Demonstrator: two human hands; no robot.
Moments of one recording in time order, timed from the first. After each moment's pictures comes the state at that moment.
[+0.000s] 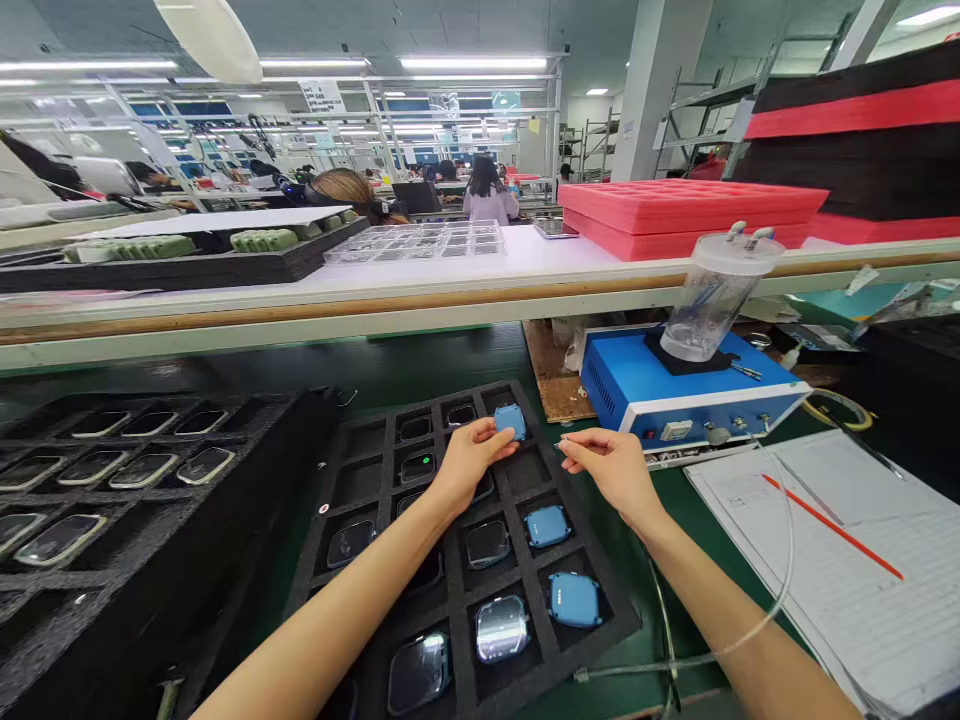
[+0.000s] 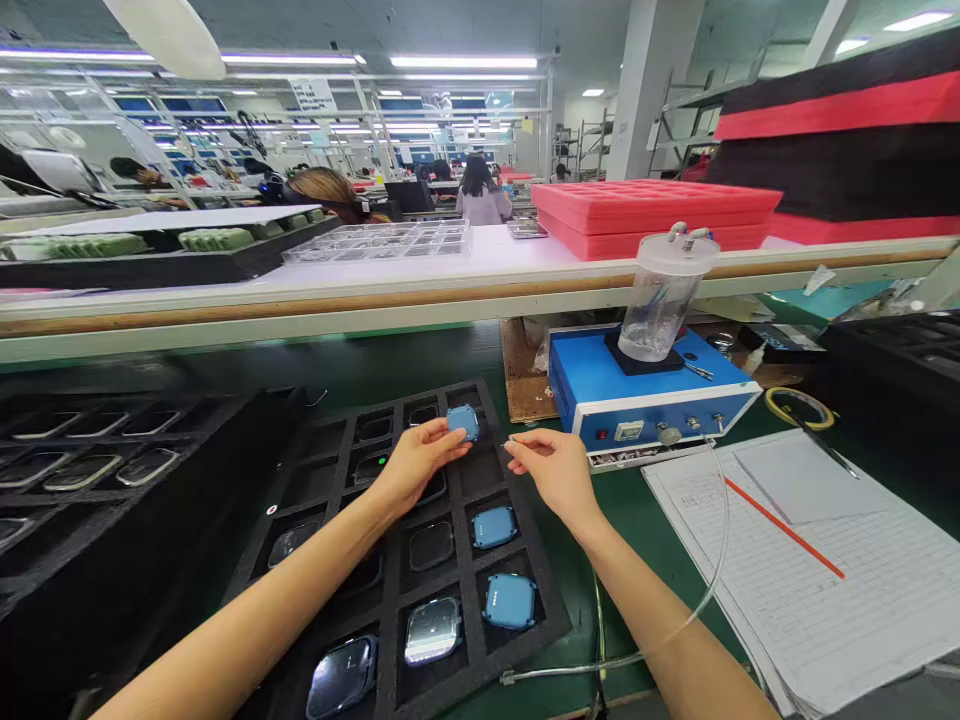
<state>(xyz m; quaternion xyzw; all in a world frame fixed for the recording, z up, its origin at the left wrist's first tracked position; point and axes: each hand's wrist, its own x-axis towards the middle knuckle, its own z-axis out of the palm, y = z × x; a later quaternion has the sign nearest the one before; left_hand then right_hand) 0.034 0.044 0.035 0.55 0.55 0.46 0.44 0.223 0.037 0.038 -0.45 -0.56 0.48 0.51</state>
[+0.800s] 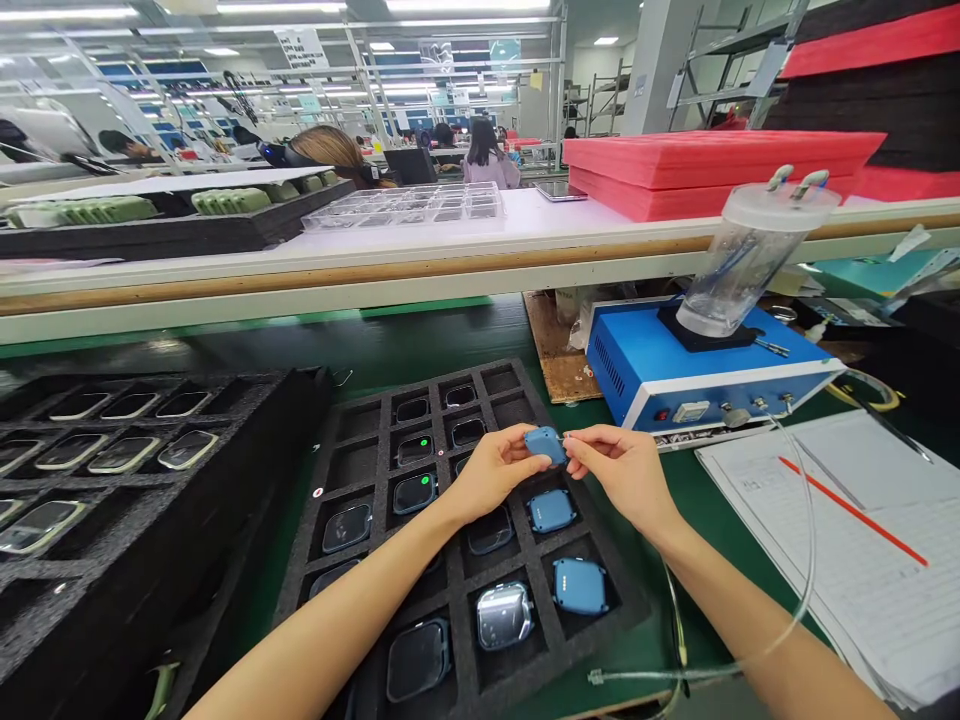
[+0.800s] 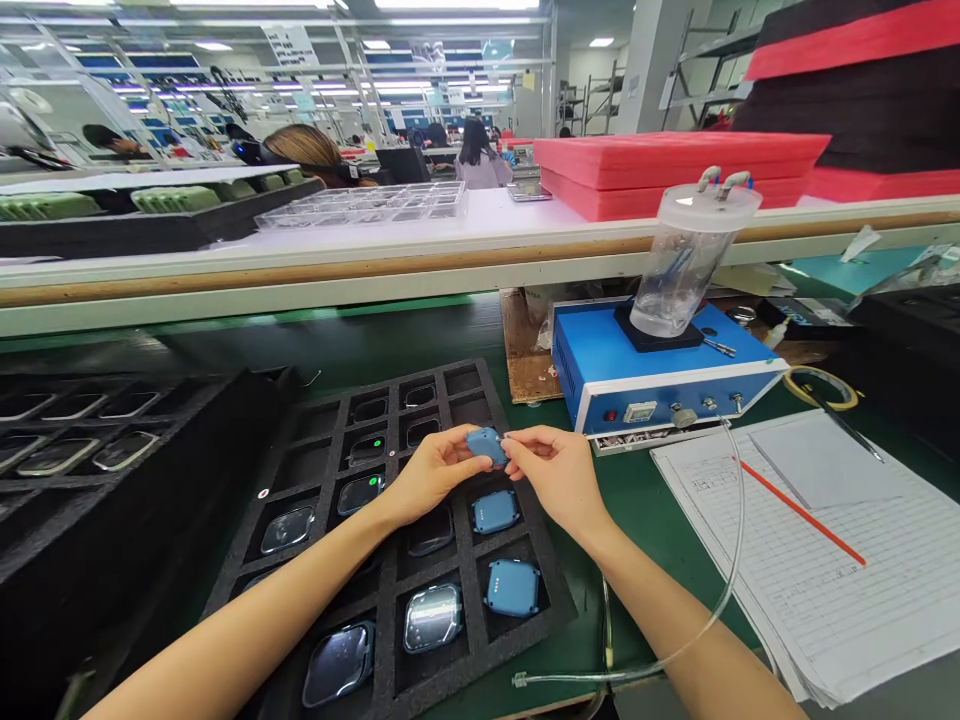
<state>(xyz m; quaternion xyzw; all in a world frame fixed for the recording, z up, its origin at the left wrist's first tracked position) 0.051 0.020 0.032 0.56 0.39 0.42 0.60 0.220 0.019 0.039 -0.43 -0.55 0.51 0.51</state>
